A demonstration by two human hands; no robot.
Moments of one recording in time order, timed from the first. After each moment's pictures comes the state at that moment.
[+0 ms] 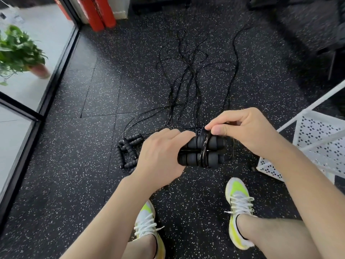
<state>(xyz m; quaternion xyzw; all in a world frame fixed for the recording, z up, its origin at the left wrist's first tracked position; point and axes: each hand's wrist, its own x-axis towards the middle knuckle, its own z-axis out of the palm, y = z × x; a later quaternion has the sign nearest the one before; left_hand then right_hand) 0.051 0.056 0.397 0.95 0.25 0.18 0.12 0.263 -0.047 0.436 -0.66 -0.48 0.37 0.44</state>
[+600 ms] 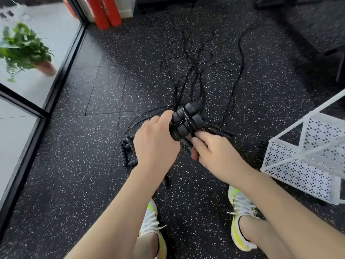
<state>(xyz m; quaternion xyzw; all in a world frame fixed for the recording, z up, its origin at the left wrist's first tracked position) 0.062 0.069 0.405 0.85 0.49 0.19 0.09 0.186 -0.036 0.406 -0.73 -0.46 0.37 0.35</state>
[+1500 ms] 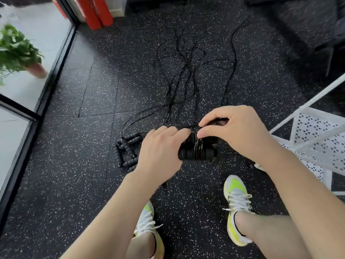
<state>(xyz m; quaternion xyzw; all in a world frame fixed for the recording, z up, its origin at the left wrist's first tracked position) 0.064 0.057 0.382 0.95 0.26 0.15 0.05 0.245 -0.046 0.444 -0.75 -0.47 0.27 0.38</state>
